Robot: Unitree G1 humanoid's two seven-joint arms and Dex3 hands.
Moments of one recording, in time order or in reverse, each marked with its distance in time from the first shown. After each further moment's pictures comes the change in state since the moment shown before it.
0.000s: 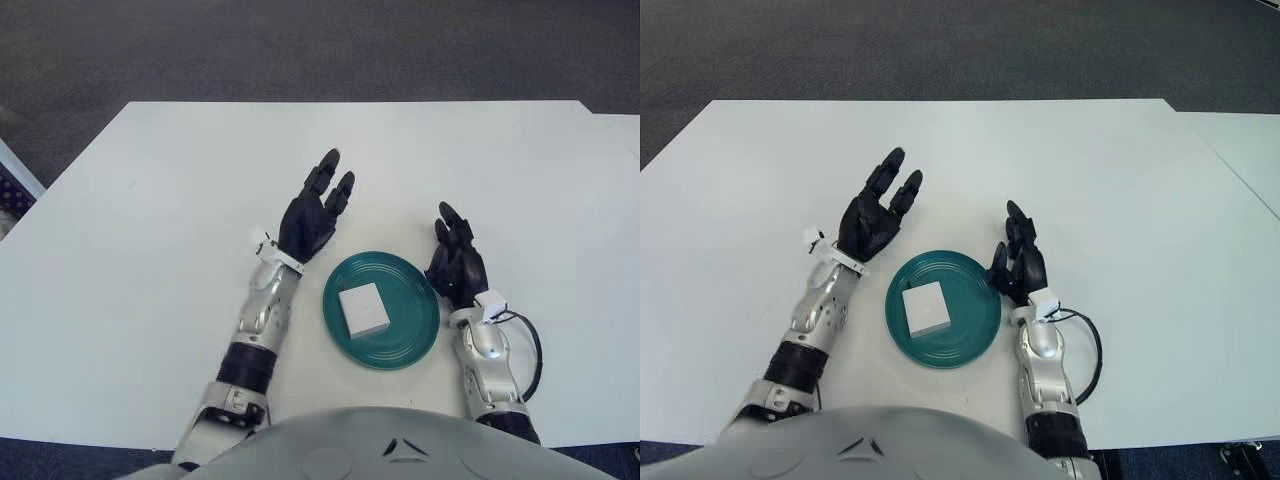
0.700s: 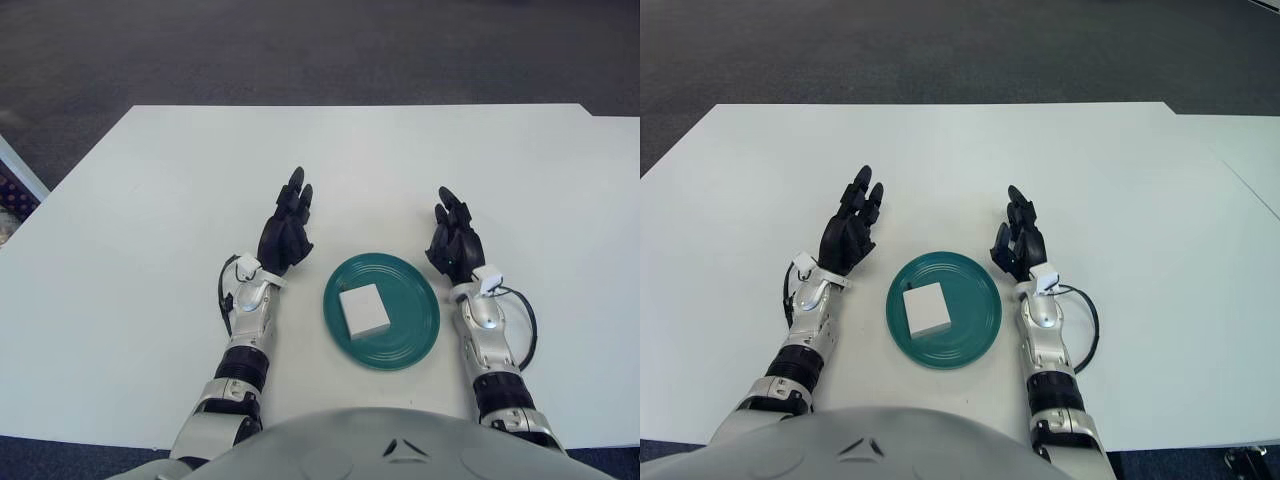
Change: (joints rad) left arm -0.065 0.004 0.119 0.420 0.371 -0.601 0.039; right arm -0.216 -0.030 -0.067 0.276 0.016 -0.097 0.035
